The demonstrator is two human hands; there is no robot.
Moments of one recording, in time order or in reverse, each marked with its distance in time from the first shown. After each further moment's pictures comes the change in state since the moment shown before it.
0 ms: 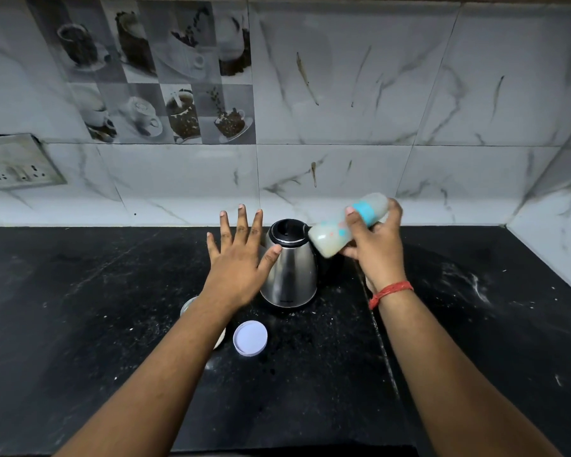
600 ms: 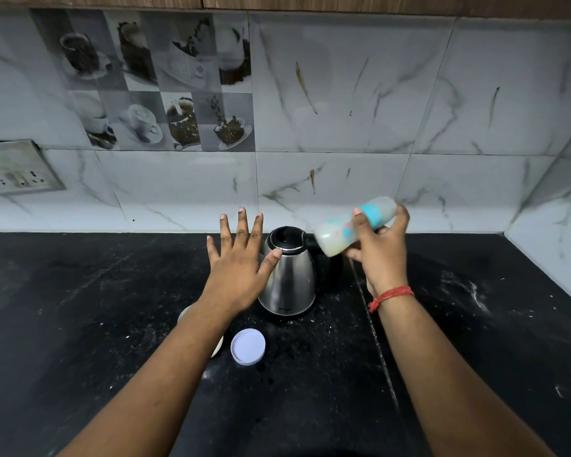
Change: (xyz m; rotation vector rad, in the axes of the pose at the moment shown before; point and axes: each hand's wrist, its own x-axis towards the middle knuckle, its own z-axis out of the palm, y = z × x) left_hand 0.005 0.006 -0.004 0.007 -0.005 0.010; right_hand 0.004 -0.009 -0.003 0.058 0.030 0.001
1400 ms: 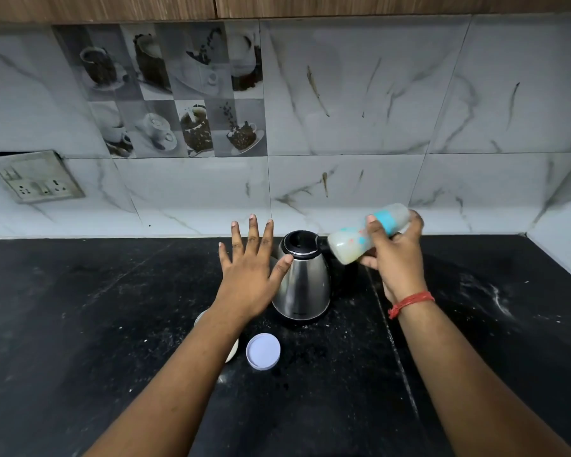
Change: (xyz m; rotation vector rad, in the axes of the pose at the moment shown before) left_hand -0.001 -0.005 -0.001 0.008 -0.018 -0.015; right_hand 0.004 0.006 -0.001 -0.001 -0.020 0.037
